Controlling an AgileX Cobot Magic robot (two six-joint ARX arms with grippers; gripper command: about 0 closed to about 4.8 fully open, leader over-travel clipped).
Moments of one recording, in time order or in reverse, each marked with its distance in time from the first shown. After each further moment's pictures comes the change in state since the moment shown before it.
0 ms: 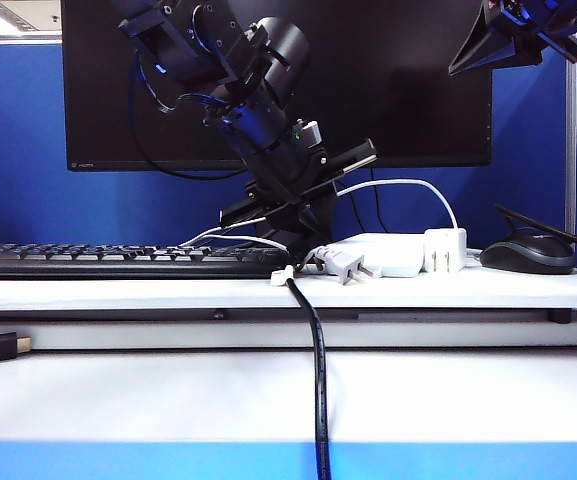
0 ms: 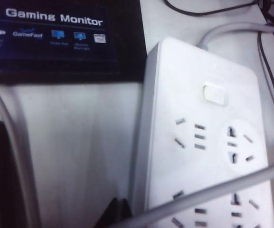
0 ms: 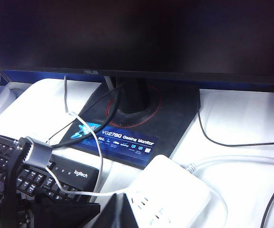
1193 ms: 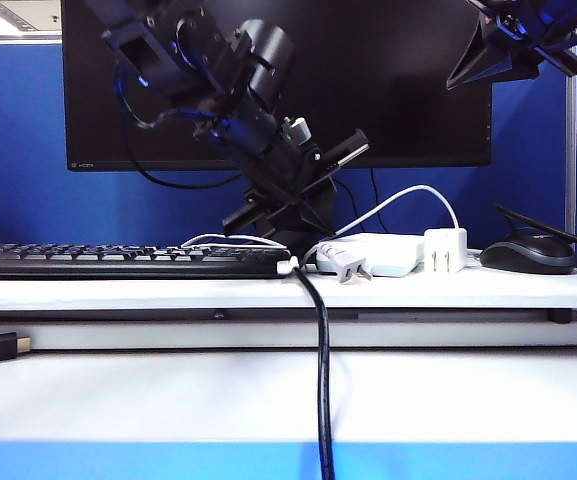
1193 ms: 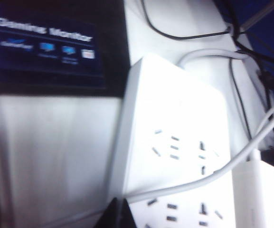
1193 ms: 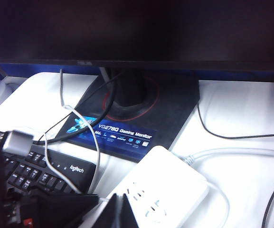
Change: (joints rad) left arm 0.019 -0.011 -0.076 0.158 0.082 -0.086; right arm 0.000 0.030 0.000 0.001 0.000 0.000
